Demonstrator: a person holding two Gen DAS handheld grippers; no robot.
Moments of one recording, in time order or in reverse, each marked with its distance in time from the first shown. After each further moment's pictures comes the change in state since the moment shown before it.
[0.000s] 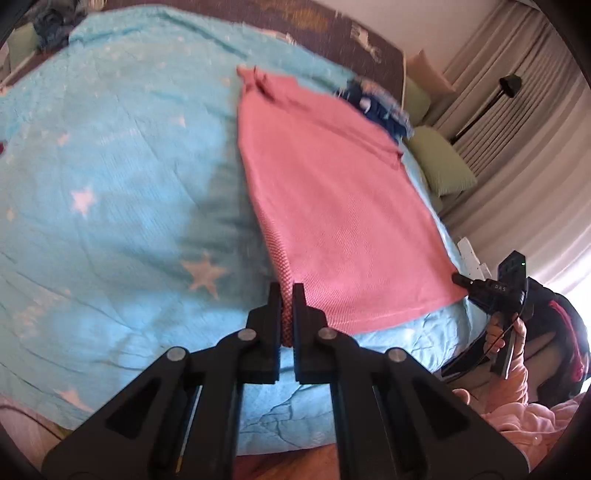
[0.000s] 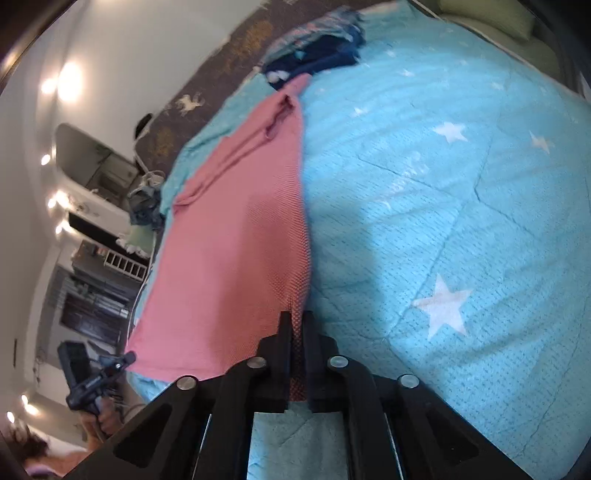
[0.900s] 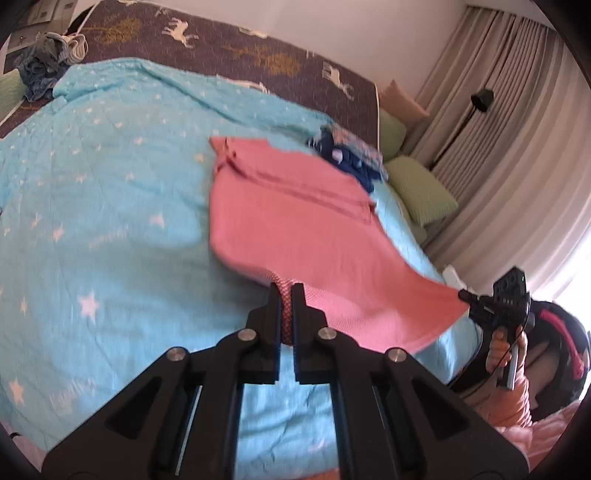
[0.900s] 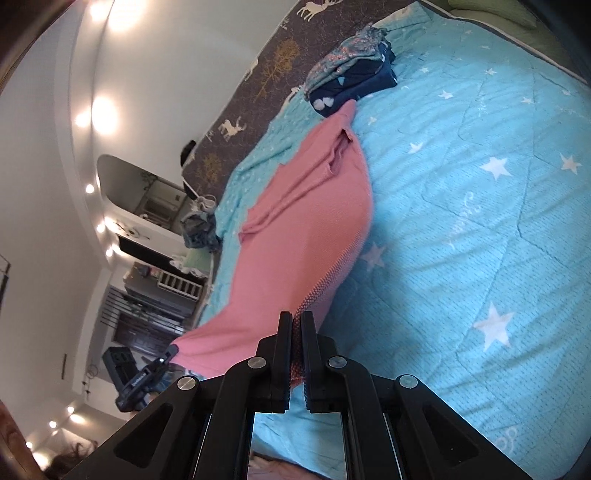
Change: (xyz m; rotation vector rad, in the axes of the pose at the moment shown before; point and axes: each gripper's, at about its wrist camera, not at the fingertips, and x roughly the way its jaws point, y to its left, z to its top) left arm -0.029 -0.020 0.057 0.064 -0.160 -0.058; right arm -0.037 0.029 0.021 0.026 -0.068 0.242
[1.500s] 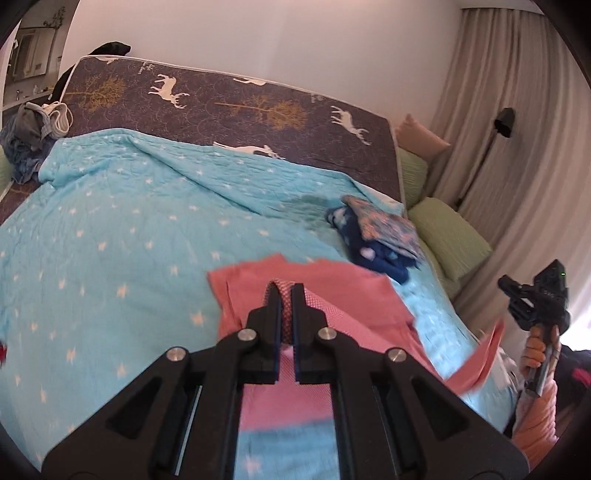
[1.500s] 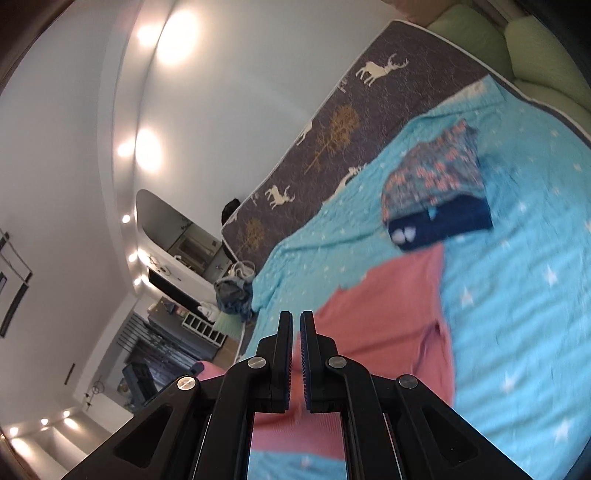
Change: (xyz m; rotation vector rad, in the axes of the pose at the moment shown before) left arm 0.097 -0.007 0.208 0.101 -0.132 0.113; right arm 0.045 0.077 0.202 -0.131 -0.228 0.107
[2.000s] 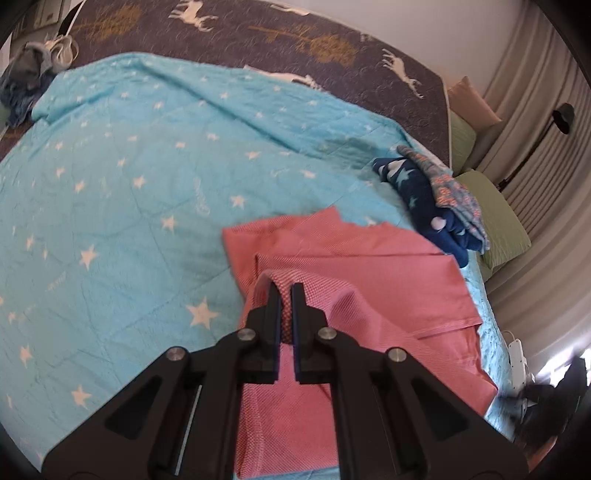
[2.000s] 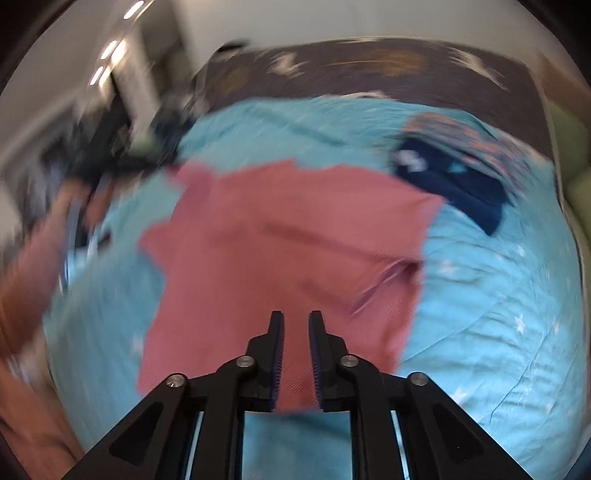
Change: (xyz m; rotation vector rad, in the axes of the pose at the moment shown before) left arm 0.129 0.049 -0.027 -0.113 0.238 0.068; right arm 0.101 0.014 -0.141 -0.758 0.488 -0.392
